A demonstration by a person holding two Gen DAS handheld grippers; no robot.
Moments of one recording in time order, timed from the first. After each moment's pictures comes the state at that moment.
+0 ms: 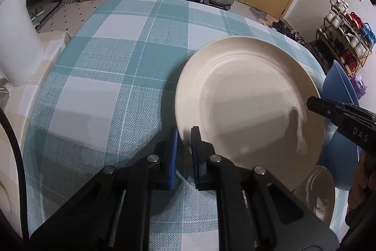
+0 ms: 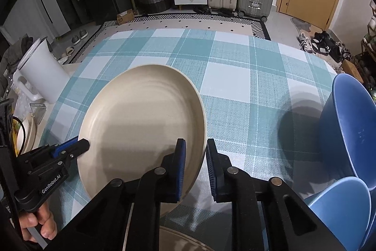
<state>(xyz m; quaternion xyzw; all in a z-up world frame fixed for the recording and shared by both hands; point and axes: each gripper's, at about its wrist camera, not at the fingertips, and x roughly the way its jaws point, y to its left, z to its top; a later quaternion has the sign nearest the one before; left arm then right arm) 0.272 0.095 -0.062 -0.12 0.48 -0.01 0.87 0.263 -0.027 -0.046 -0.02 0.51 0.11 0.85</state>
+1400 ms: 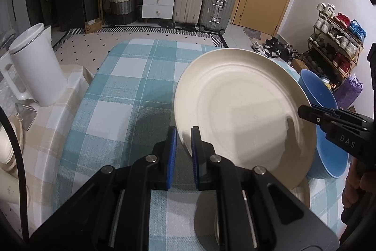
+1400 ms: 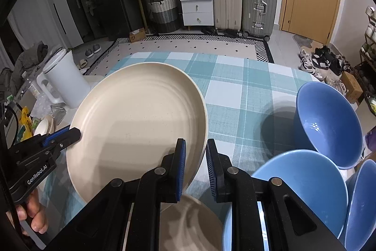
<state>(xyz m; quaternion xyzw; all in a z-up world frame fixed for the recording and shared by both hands) 0.179 0.059 0.046 -0.08 0.40 0.01 0.91 0.188 -0.049 0.019 -0.01 0.44 0.14 0.89</state>
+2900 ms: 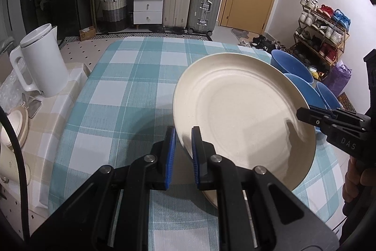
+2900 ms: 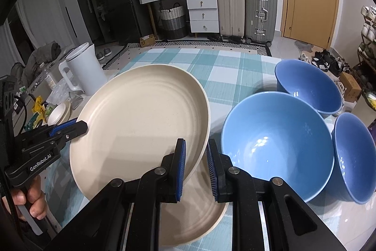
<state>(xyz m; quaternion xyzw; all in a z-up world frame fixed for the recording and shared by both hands) 0.063 0.021 0.055 -0.06 0.39 -0.02 0.92 0.065 -0.077 0.025 0.00 0.42 0.16 0.89</state>
